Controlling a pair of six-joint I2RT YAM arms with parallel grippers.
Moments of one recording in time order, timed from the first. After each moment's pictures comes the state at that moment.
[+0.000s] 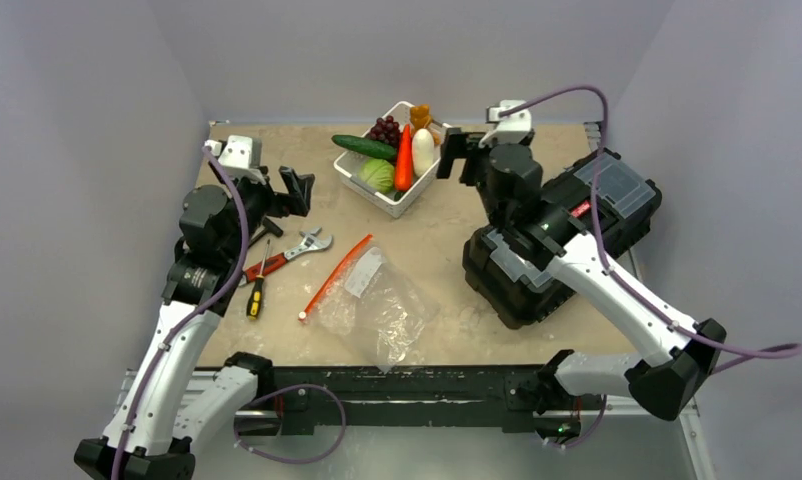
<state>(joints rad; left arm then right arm) -0.24 0.82 0.97 -0.17 0.04 -0.13 0.67 1.23 1.30 -0.16 0.57 0.21</state>
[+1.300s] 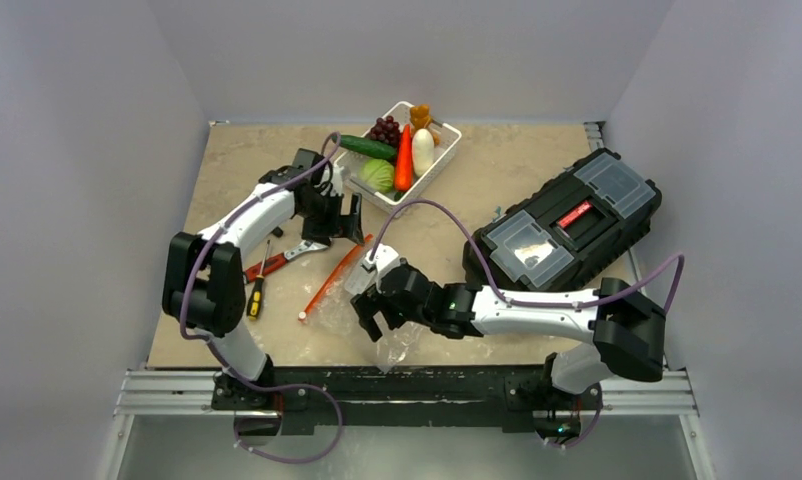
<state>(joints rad) -0.28 1.67 1.27 -0.73 0.30 -0.22 1.22 1.47 0.91 -0.14 0.22 0.39</state>
